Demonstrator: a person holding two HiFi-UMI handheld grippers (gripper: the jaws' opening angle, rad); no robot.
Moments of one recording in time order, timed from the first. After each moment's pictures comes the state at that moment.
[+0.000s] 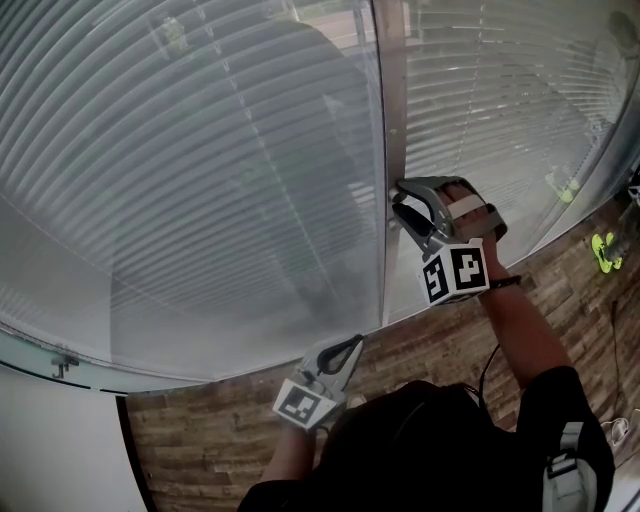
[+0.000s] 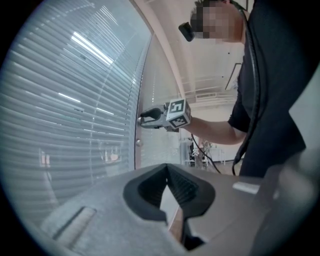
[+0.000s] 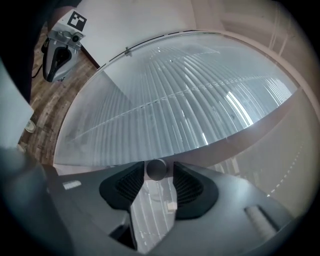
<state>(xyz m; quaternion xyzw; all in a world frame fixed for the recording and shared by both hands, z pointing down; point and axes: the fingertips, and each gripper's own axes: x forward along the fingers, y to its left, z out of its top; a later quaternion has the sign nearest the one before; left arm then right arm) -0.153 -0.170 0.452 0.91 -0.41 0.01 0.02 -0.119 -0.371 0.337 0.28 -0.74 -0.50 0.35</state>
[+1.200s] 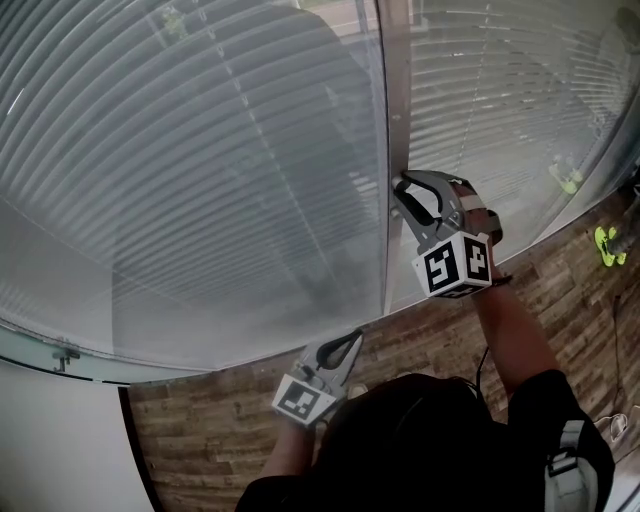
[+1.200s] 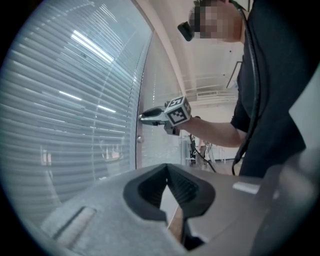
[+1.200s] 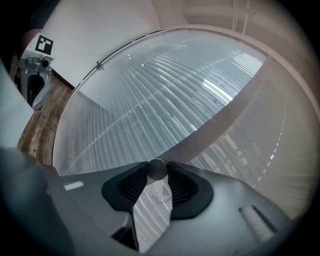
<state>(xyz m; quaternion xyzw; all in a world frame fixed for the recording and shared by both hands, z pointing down) -0.157 -0.166 0.459 0.91 -0.41 0.03 0.03 -0.118 -0.374 0.330 0.34 -0.81 -0.39 0.26</state>
